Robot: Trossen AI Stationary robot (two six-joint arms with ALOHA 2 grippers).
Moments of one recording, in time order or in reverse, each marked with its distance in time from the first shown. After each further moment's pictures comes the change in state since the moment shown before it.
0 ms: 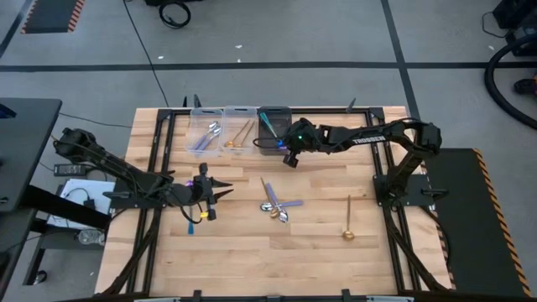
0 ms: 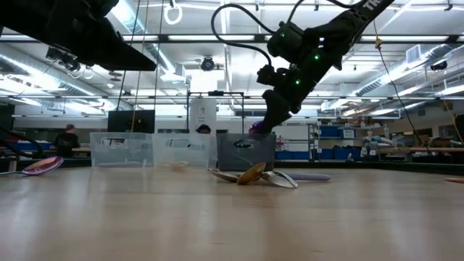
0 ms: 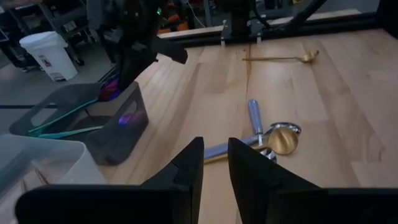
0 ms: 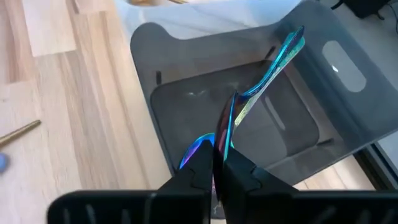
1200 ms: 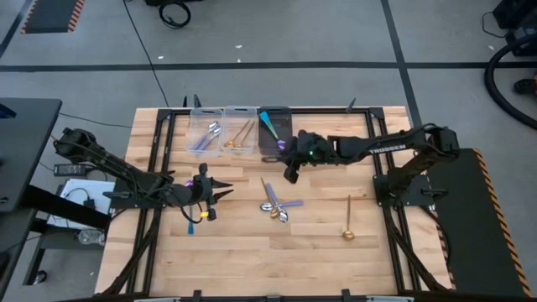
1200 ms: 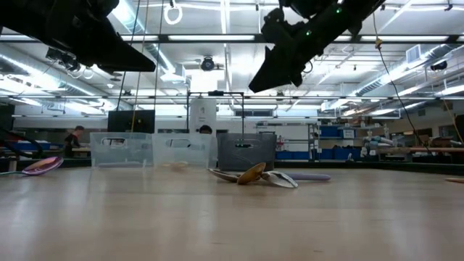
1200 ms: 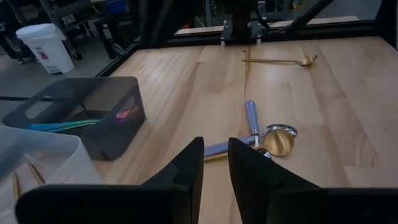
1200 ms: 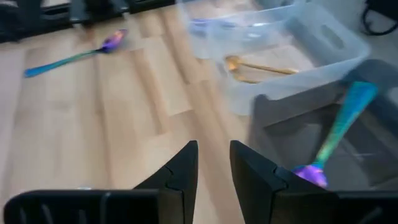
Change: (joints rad) left arm -0.003 0.000 0.000 -0.003 0.001 -0.048; right arm 0.221 -0.167 0.002 -0.013 -0.022 0.239
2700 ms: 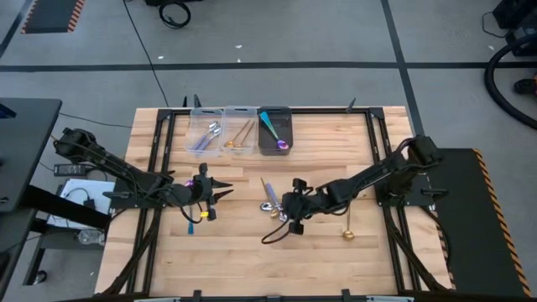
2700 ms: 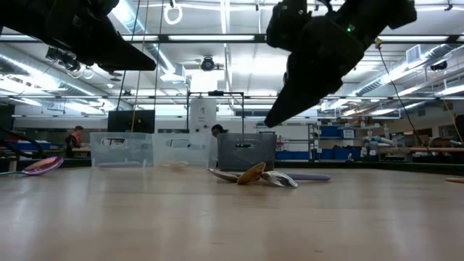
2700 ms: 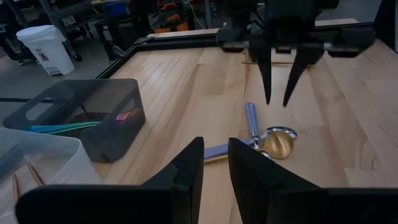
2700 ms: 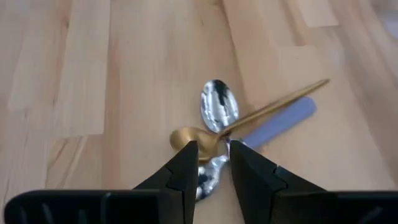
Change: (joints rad) left arm 0.000 0.000 0.000 0.008 0.000 0.004; right arm 0.402 0.227 -0.001 -0.019 0.129 0.145
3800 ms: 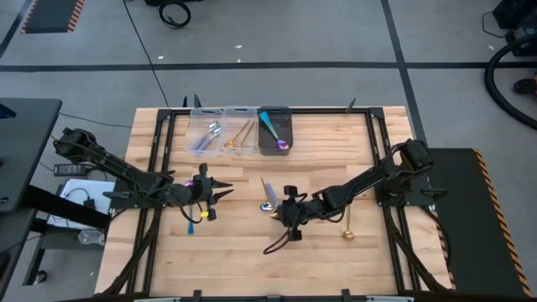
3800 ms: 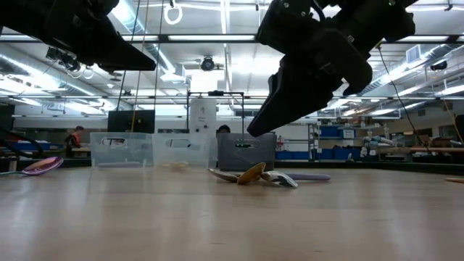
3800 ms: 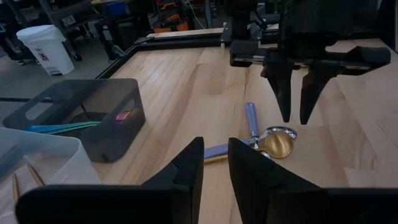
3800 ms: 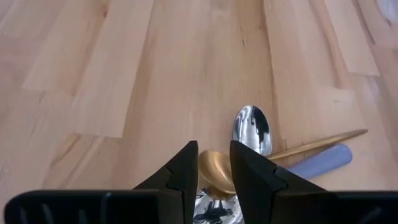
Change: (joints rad) left arm 0.000 0.000 0.000 0.000 0.000 0.000; right arm 0.031 0.089 0.001 0.163 -0.020 -0.216
